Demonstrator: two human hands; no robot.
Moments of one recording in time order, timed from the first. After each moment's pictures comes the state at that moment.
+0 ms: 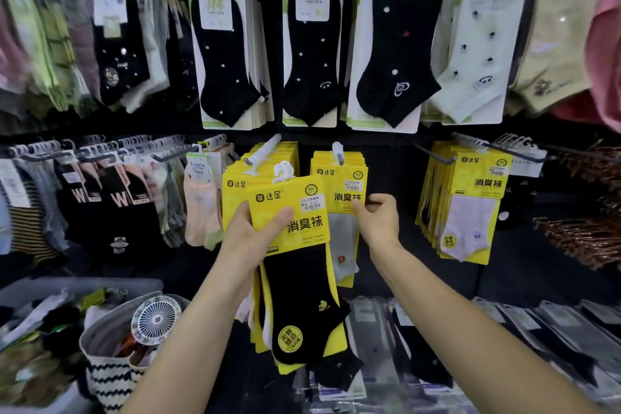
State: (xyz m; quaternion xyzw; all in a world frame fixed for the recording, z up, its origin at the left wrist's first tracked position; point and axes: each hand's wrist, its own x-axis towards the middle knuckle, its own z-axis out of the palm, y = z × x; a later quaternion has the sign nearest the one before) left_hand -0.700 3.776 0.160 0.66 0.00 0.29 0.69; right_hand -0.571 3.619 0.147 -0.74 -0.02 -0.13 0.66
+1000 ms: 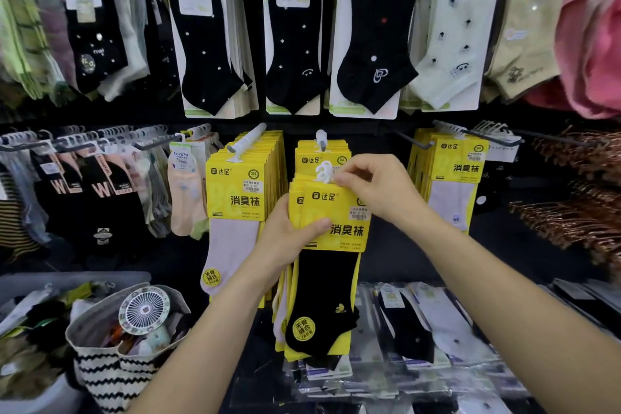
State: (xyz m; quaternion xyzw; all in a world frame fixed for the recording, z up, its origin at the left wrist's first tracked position) left_hand -0.686 3.726 0.148 0.74 -0.04 0.20 0.65; right_hand -0.633 3.571 0.213 -0.81 -0.33 -0.18 0.45
